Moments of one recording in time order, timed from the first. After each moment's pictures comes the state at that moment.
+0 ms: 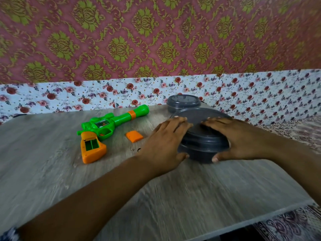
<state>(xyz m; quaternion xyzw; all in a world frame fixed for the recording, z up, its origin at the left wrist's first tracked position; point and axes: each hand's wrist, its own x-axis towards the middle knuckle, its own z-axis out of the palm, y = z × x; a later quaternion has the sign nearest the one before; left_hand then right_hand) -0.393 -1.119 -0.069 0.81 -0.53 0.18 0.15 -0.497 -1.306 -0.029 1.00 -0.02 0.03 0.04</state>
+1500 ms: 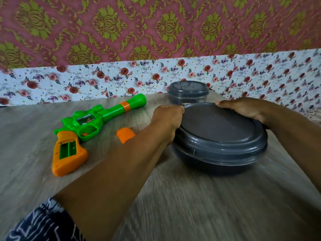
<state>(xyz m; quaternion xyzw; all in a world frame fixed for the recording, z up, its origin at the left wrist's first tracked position) -0.316 -1.213 -0.062 0.72 -0.07 -0.16 0.67 -0.389 -1.394 -0.039 0.82 -0.31 0.01 -0.49</state>
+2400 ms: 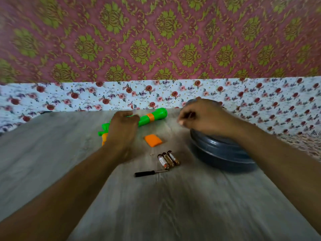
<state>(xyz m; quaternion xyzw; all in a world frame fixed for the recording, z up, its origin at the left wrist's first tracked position) -0.315 -1.046 -0.043 0.76 -0.07 0.09 0.64 -0.399 -1.226 0.006 0.97 0.07 0.15 -0.15</state>
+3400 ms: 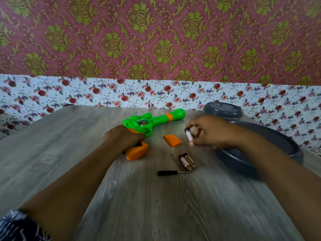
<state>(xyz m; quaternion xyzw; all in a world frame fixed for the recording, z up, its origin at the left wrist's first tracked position) -0.279 -0.984 -0.068 0.96 -0.02 0.00 0.28 -0.373 -1.197 -0.014 0.99 0.05 0.02 -0.13</state>
